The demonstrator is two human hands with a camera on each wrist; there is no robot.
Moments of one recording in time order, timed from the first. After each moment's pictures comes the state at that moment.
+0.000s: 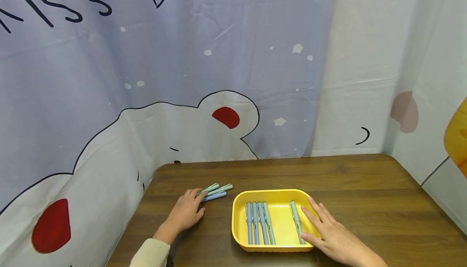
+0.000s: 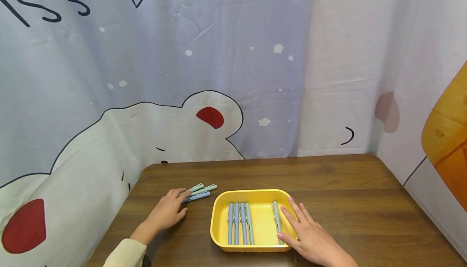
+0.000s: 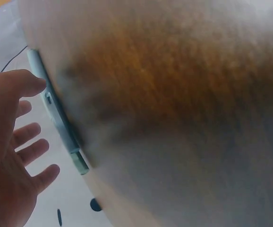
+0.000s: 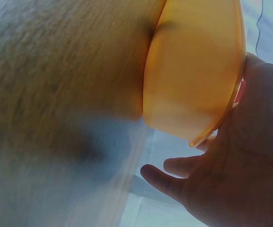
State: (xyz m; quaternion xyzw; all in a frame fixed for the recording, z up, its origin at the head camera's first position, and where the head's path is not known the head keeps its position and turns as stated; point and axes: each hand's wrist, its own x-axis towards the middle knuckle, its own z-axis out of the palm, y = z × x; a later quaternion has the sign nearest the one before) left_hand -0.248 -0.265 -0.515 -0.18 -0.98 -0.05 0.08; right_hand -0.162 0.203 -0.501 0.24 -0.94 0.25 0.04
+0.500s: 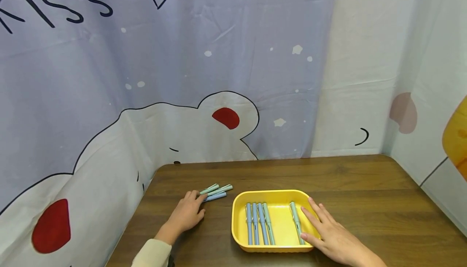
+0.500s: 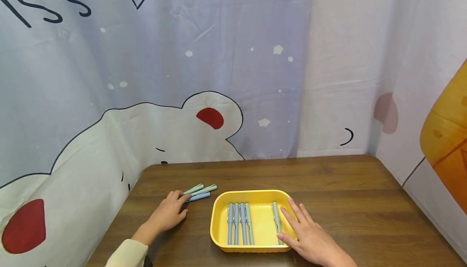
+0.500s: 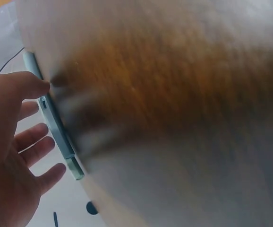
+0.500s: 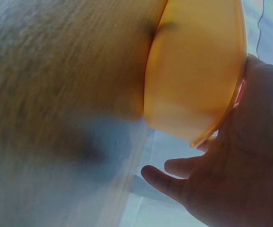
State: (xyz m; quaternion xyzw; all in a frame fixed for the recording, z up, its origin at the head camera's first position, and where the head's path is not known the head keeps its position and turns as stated) left_hand -0.251 -0.265 -0.524 -0.17 -0.98 -0.06 0.07; right_hand -0.162 0.203 -0.502 0.23 -0.94 0.25 0.04
